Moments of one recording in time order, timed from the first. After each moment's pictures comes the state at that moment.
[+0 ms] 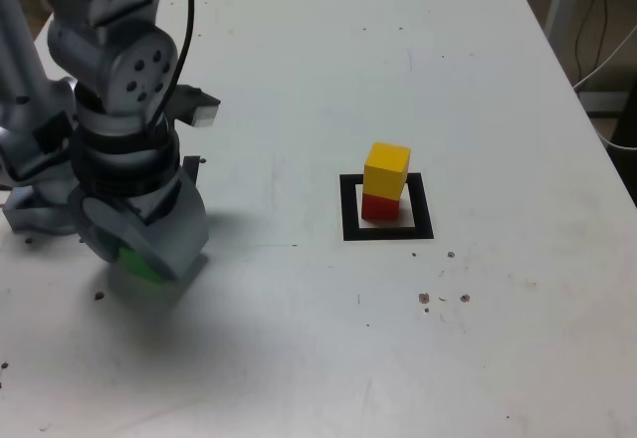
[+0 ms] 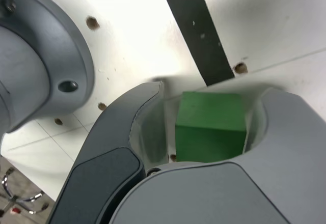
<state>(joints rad) -0.68 1.58 -0.71 0.90 -0.02 -0.26</state>
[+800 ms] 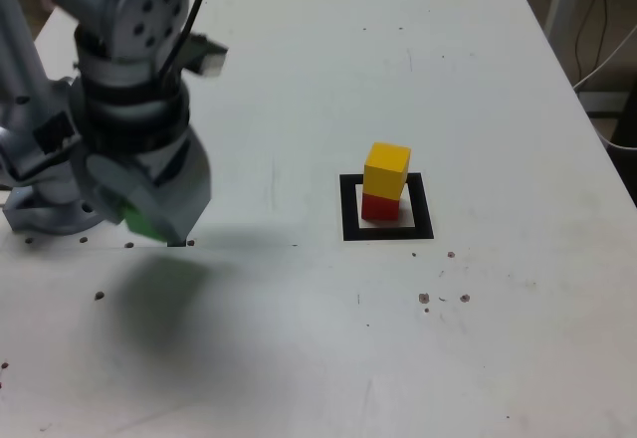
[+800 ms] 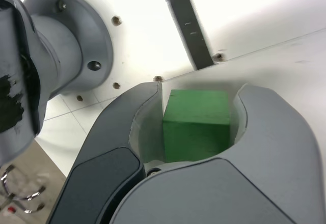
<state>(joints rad) -0.66 1.58 -1.00 1.23 0.03 -0.29</state>
